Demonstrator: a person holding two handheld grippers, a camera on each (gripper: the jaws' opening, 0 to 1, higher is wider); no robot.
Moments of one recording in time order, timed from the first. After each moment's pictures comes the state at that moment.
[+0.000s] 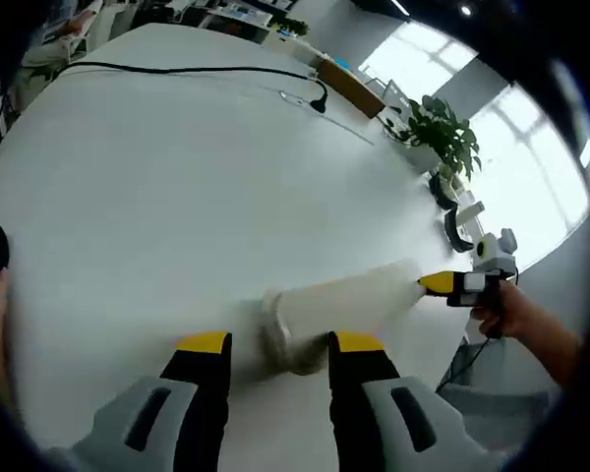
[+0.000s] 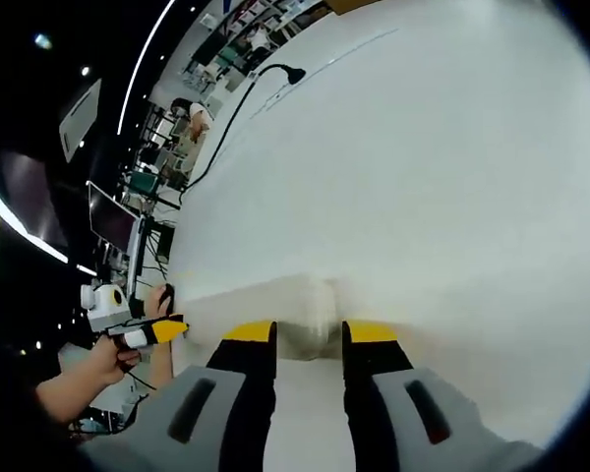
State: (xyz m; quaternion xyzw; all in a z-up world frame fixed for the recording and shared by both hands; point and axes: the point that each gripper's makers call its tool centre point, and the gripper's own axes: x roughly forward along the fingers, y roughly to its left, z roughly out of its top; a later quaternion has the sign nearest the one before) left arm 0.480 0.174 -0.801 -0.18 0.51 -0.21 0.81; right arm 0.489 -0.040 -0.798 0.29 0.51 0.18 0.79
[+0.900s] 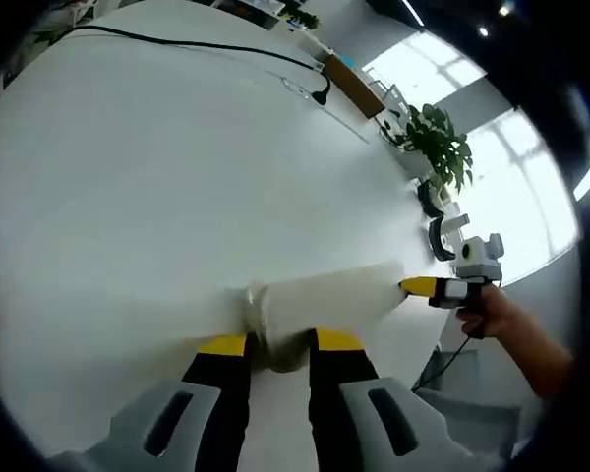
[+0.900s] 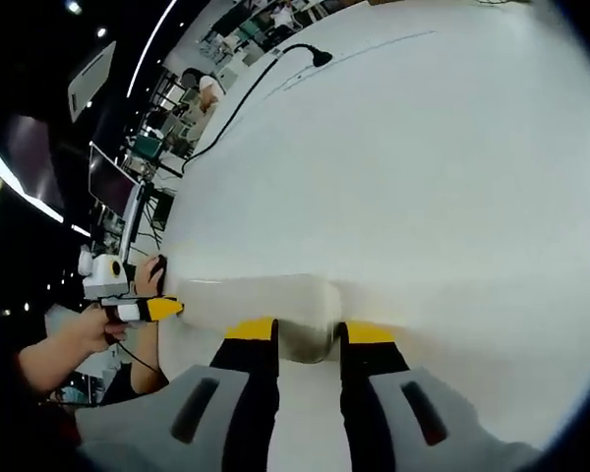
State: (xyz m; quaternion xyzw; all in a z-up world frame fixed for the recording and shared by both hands) left arm 0.480 0.163 -0.804 -0.22 0.53 -0.23 0.79; right arm 0.484 -0.038 -0.793 0.22 0.53 0.22 0.79
